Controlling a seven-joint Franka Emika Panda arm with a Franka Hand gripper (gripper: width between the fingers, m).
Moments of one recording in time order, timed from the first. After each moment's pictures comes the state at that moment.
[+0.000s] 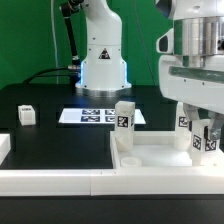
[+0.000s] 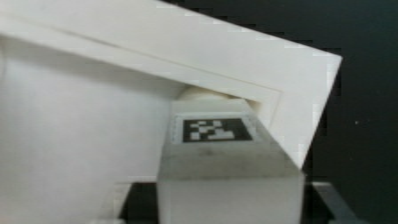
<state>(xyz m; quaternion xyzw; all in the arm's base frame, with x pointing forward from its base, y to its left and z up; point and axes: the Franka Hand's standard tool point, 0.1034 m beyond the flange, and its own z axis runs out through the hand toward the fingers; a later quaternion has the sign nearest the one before) 0.627 0.114 0.072 -0.79 0.62 -0.02 0.06</state>
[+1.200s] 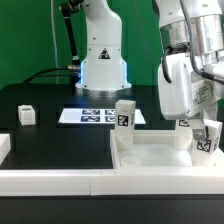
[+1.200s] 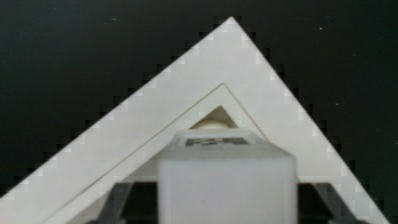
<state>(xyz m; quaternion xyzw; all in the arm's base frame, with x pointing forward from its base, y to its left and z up) 0.626 0.118 0.072 -0.46 0.88 0.04 0.13</state>
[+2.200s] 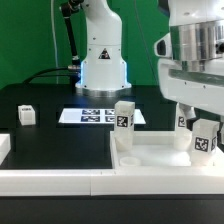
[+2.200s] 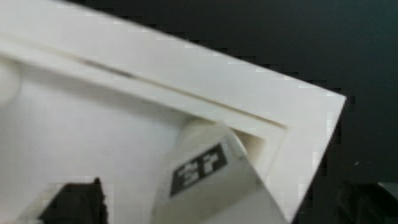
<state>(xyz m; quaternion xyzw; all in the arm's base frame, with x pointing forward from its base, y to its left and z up) 0.628 0.120 0.073 -0.86 0.51 0.01 0.07</state>
